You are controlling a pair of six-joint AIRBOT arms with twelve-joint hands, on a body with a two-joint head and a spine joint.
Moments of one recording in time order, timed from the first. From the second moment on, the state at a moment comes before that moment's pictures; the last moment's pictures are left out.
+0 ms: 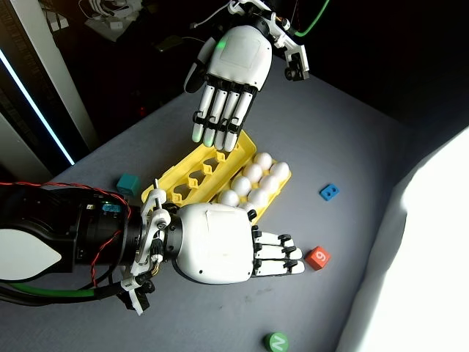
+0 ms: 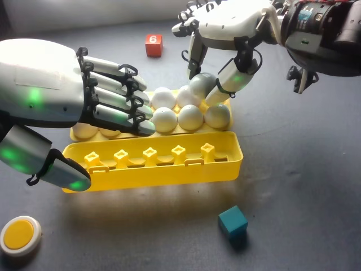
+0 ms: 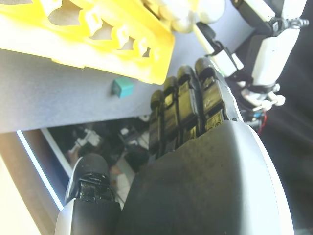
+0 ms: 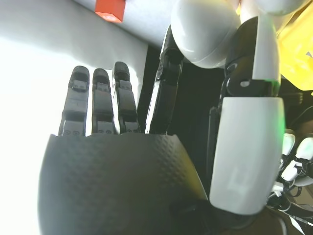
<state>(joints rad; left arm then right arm) 0.38 -0.84 1.25 1.74 -0.89 -0.25 -0.24 -1.47 1.60 -0.49 0.17 -0.49</state>
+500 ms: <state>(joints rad) 0.38 -0.84 1.25 1.74 -0.89 -0.25 -0.27 -1.47 1.61 -0.49 0.18 -0.50</state>
